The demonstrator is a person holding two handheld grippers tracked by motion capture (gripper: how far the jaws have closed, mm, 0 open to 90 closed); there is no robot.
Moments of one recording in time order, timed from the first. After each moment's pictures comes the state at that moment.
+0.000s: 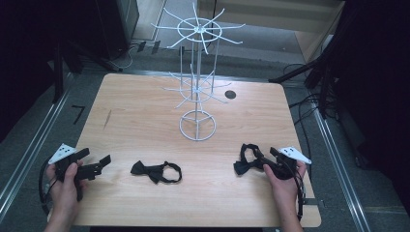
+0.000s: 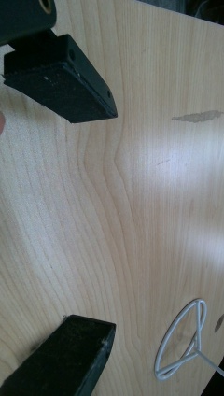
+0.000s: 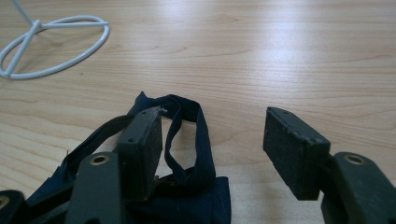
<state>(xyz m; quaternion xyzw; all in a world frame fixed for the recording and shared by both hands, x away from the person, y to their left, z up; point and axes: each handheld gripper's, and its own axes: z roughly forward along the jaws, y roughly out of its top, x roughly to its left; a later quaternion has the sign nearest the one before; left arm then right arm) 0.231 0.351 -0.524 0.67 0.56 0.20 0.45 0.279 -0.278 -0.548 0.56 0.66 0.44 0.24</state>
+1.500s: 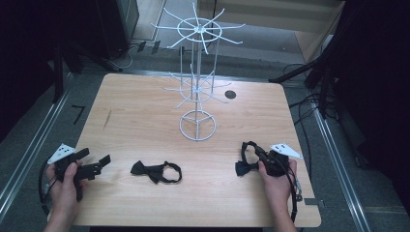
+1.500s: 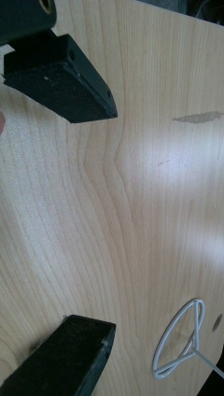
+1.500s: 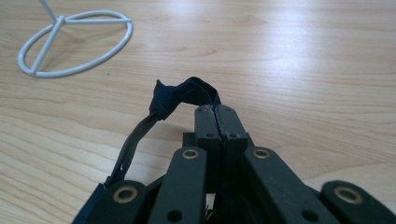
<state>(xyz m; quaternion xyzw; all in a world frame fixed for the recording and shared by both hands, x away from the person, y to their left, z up) 0.231 0.352 -0.524 0.66 0.56 0.20 0.46 0.282 -0.253 -0.535 0.54 0.68 0.43 0.23</state>
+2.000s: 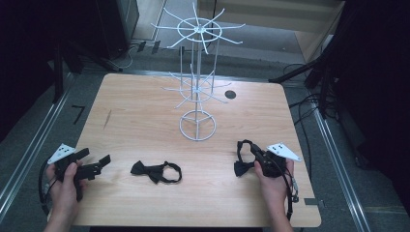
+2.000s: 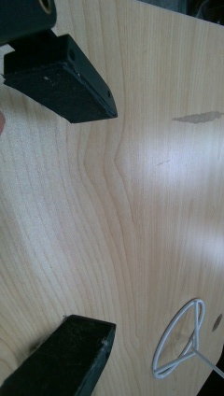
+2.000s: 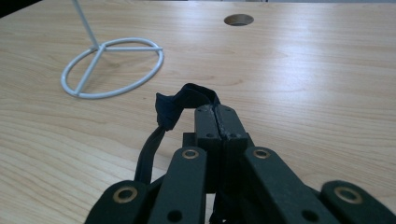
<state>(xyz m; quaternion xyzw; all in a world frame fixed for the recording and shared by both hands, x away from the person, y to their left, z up) 0.231 0.352 -0.524 0.66 0.56 0.20 0.46 0.272 -0.236 -0.518 0.51 0.68 0.47 0.24</state>
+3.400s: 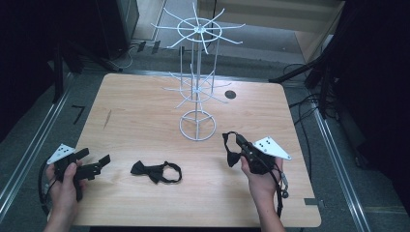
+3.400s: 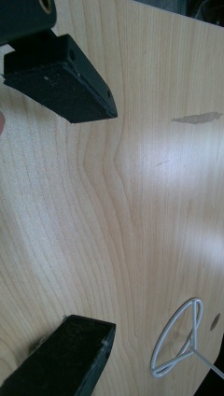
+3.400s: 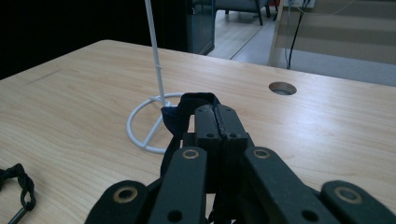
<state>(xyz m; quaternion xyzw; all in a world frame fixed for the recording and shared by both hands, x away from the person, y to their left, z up) 0.231 0.353 -0.524 0.66 0.56 0.20 0.46 0.262 -0.188 -0.470 0.44 0.68 0.52 0.28</state>
